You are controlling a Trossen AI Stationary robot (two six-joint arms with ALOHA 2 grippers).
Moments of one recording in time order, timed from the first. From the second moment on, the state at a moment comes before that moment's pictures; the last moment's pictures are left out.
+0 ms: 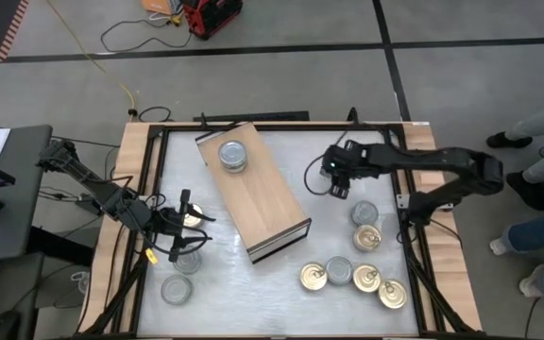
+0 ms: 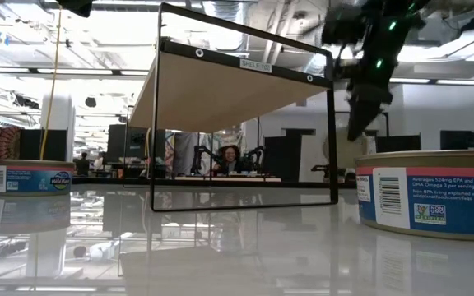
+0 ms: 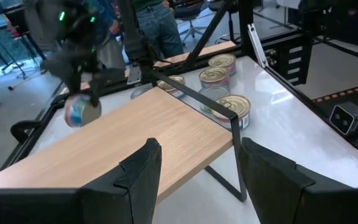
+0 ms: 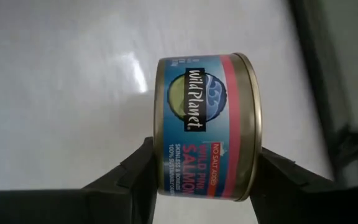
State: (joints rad) left arm -0.60 0.72 0.60 -0.10 -0.53 0.09; right arm -0.25 1.33 0.94 -0.78 0.33 -0.04
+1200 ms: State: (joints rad) left arm -0.59 0.72 0.60 -0.05 -0.67 0.04; right arm 0.19 1.51 1.18 -0.16 0.44 -0.82
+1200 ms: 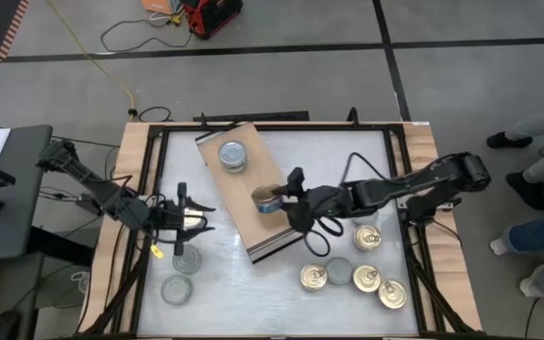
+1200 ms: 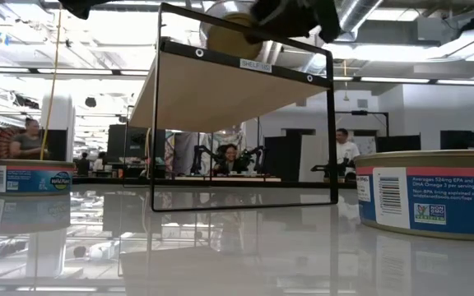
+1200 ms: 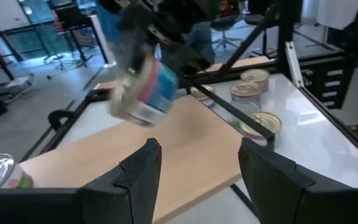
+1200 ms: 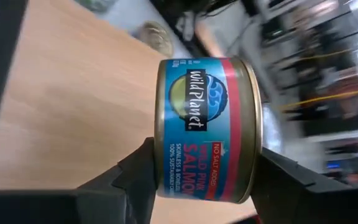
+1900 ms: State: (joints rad) left arm -0.56 0.72 0.60 -0.06 -0.60 0.01; right arm 0.18 1.59 1.38 -0.39 0.36 -0.71
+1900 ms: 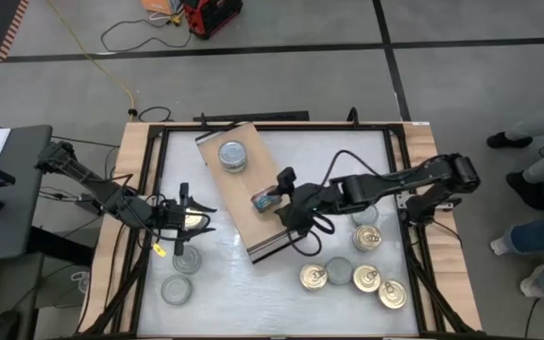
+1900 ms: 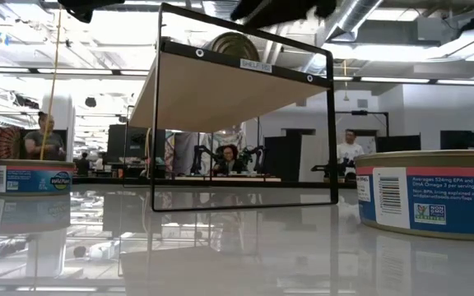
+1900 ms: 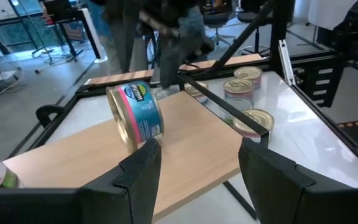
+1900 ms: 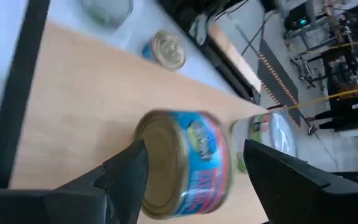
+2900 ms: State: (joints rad) left arm -0.55 0.72 0.60 -0.11 -0.61 0.01; right arm -0.09 1.56 1.38 -0.48 -0.12 -0.55
